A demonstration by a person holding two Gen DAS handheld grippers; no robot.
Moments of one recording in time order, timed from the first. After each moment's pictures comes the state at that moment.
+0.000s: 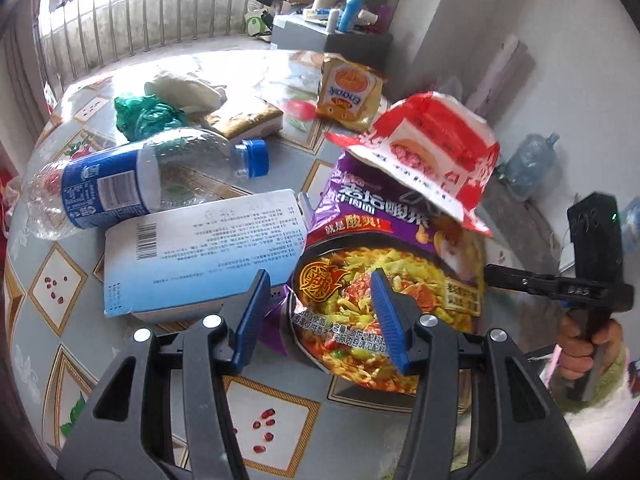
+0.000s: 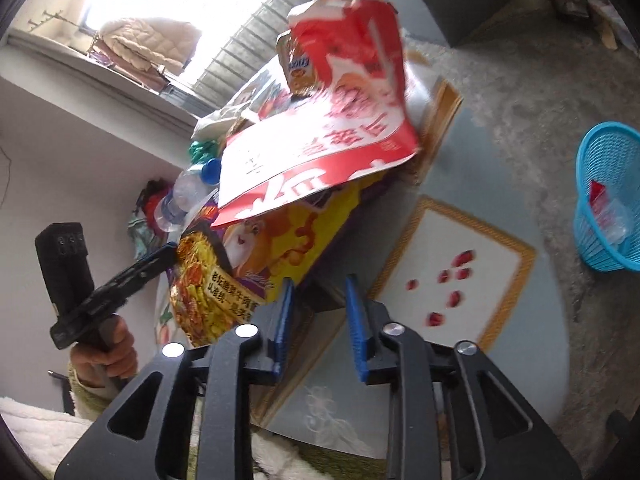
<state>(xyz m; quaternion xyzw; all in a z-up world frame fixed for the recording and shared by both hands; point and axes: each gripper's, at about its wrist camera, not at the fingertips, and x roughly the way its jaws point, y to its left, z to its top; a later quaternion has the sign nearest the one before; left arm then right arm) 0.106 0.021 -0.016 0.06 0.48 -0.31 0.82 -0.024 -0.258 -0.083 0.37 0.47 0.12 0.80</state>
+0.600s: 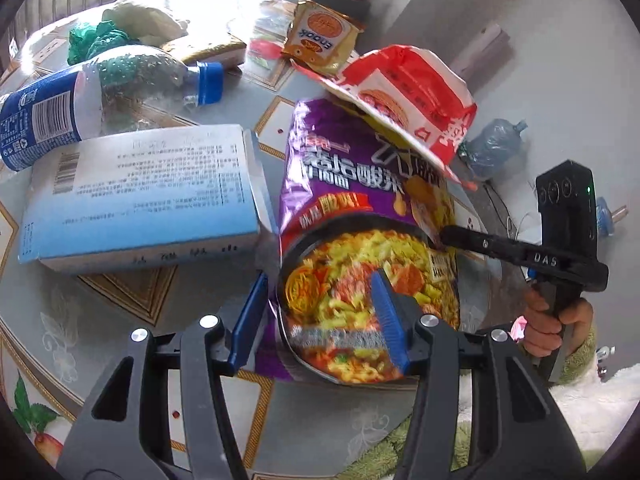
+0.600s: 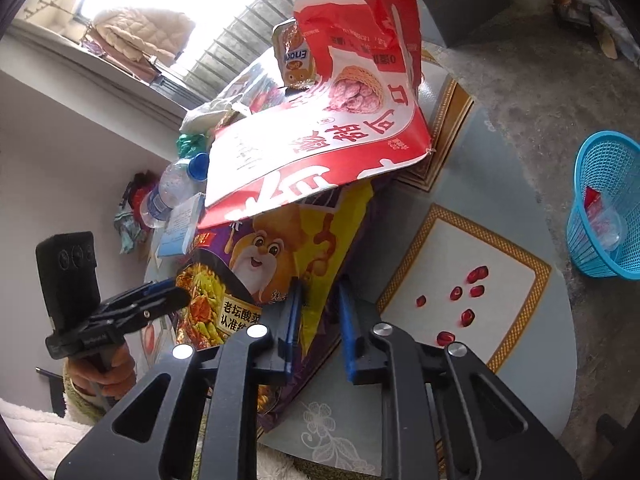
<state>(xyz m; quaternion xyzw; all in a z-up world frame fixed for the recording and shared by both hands) 0.097 0.019 -0.053 0.00 0.54 -0.37 0.76 -0.011 -0.246 -0.086 0.34 0.48 0.10 0.80</state>
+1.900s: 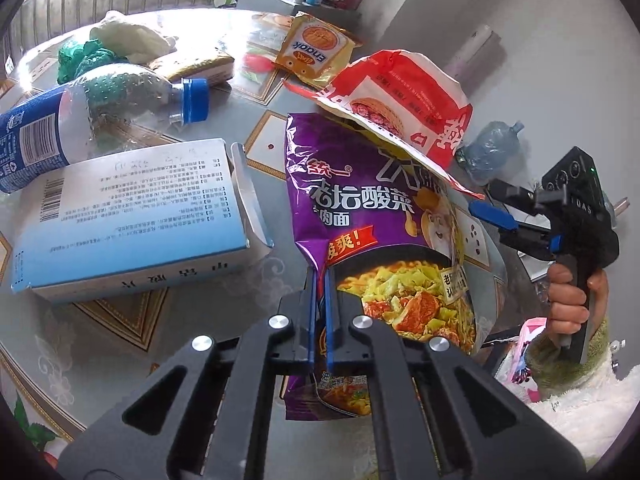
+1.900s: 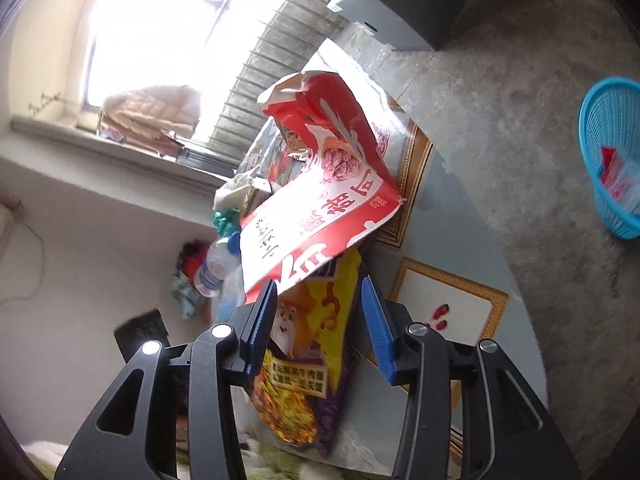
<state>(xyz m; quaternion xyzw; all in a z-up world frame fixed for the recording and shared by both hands) 0.091 0.013 -0.052 0.01 0.52 -0.37 0.77 -0.022 -0.311 -0.088 0.49 0.39 0.11 0.77</state>
